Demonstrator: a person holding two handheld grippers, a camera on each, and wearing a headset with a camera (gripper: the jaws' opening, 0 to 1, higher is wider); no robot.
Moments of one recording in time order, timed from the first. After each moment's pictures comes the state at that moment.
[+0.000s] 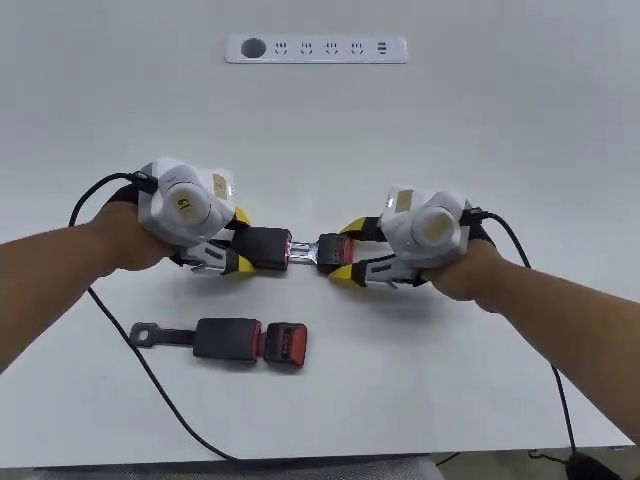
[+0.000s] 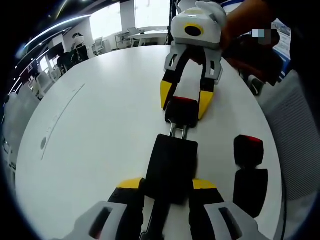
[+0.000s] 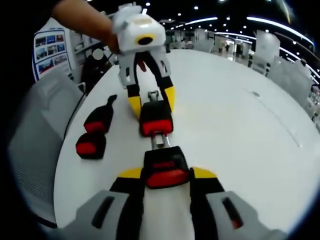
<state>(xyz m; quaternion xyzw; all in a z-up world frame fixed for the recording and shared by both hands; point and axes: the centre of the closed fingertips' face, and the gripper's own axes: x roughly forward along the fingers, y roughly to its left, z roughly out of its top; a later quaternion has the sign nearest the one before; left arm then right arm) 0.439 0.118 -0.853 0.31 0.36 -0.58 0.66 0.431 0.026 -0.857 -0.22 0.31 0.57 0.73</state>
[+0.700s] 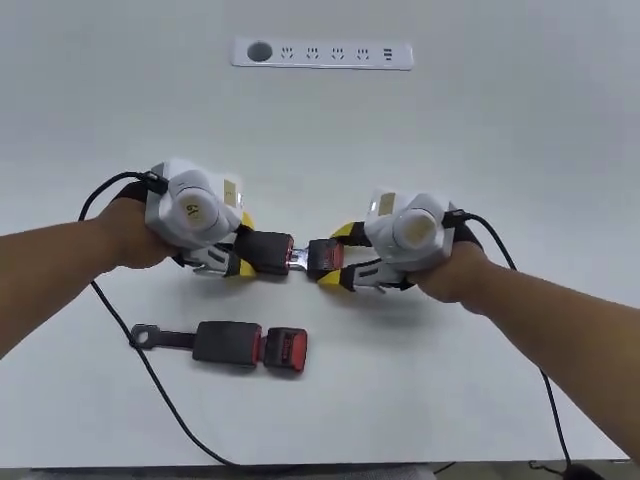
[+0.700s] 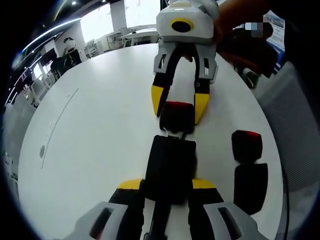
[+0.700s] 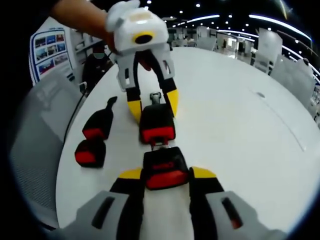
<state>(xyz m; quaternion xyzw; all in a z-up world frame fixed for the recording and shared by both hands) 0.437 0.116 -0.852 0.33 0.36 -0.59 0.64 0.434 0.043 -0.857 -0.21 0.32 0.58 0.72</state>
